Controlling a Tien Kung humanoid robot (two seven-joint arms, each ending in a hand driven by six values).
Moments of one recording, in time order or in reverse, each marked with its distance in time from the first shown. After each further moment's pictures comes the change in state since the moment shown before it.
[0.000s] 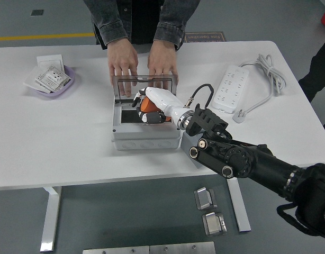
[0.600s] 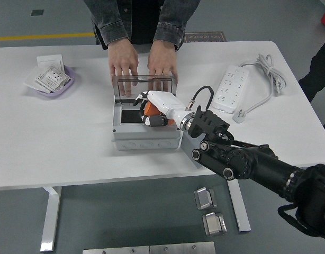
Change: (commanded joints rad) left arm -0.014 -0.004 0.036 0.000 -0.021 -0.011 -0.003; right arm -0.001 0.000 -0.013 -0.033 -0.046 0.004 0.018
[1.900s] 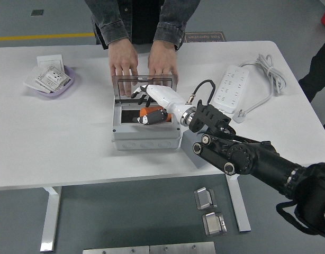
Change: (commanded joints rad) left arm 0.005 -0.014 -0.022 0.000 0.072 -0.020 0.010; right arm 0.009 0.000 0.075 0.001 -0.021 0.041 0.046
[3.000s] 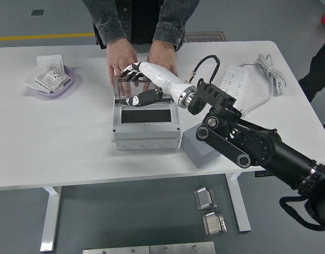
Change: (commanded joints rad) left arm 0.023 -0.019 0.010 0.000 -0.013 -0.006 -0.003; right arm 0.007 -0.077 0.210 0.318 -0.038 0.184 -0.199
